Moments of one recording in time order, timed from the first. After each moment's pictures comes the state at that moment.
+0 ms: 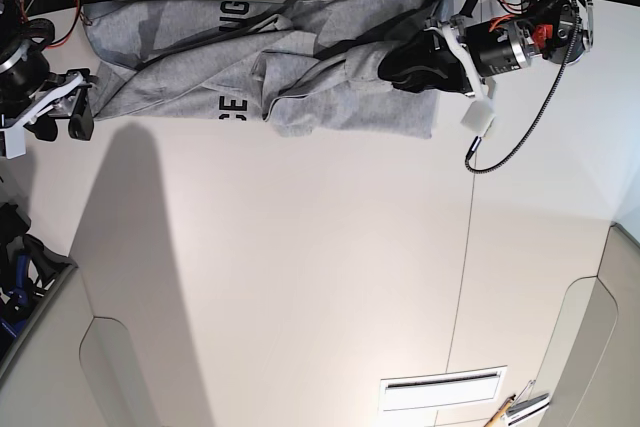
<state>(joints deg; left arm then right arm) 20.6 -12.6 -13.6 101.2 -62.6 -35.0 67.9 -16.1 6.9 40.1 118.4 33.9 31.2 -67.9</state>
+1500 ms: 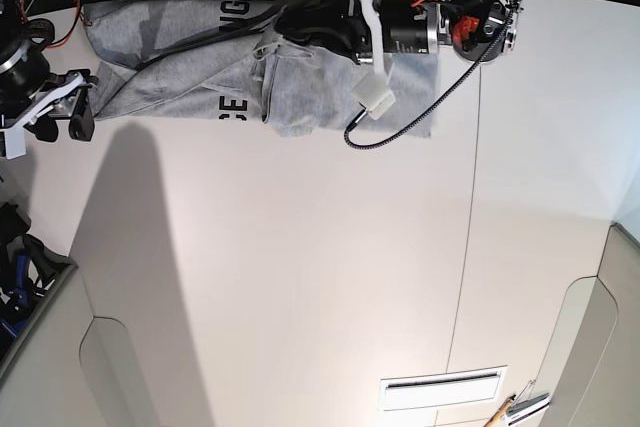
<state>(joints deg) 19.1 -8.1 4.7 101.2 -69.3 -35.0 73.2 -16.1 6.9 40.1 118.4 34.3 31.2 -67.8</state>
